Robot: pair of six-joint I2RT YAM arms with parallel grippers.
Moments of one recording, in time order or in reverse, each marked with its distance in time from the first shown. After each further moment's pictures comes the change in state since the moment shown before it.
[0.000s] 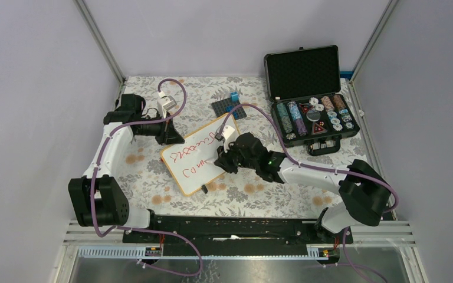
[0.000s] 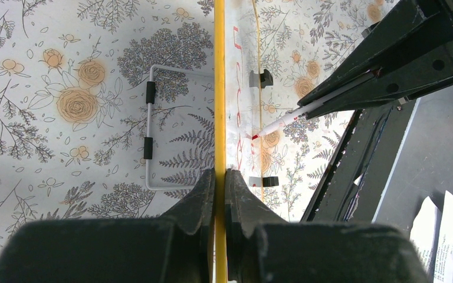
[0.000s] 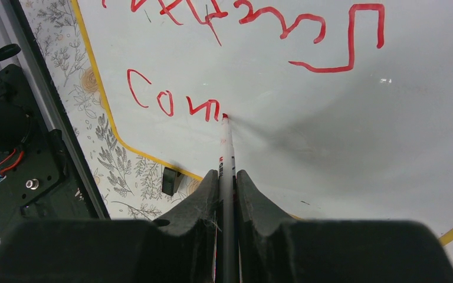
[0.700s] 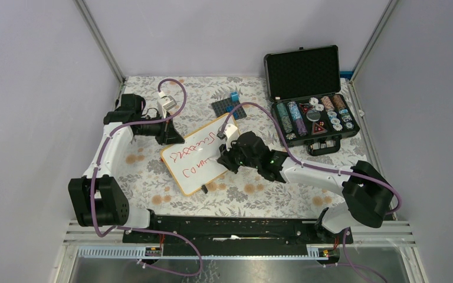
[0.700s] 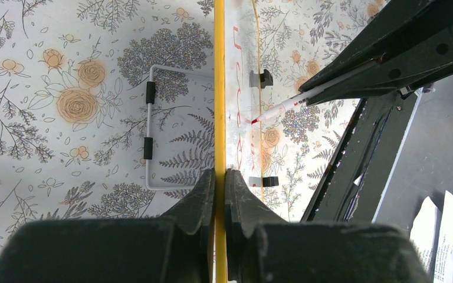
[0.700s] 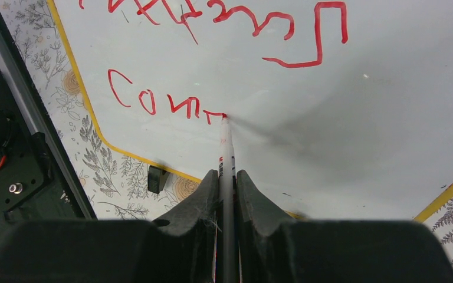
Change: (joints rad) left arm 0.000 0.000 0.000 0.000 0.000 0.000; right arm -0.011 -0.019 0.005 -0.035 0.039 -0.015
